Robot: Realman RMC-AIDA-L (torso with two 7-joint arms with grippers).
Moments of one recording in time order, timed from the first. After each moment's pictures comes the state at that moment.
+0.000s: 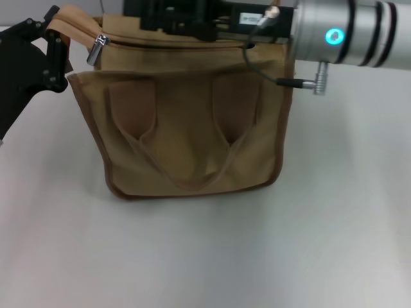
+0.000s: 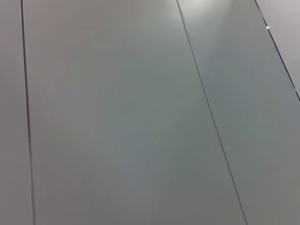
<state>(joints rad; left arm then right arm) -0.45 -2.07 0.34 0.20 1.46 1.70 -0.38 0.96 2.09 -1.09 -0.38 -1.42 -1.40 2.05</state>
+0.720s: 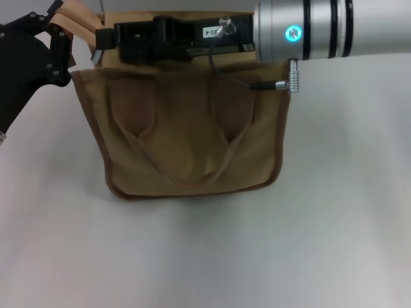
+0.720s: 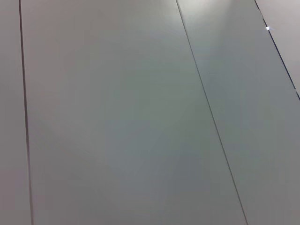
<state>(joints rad) -0.47 -2.07 0.34 0.20 1.45 1.68 -0.38 1.04 2.08 -1.18 -0.39 -1.50 -1.29 2.19</state>
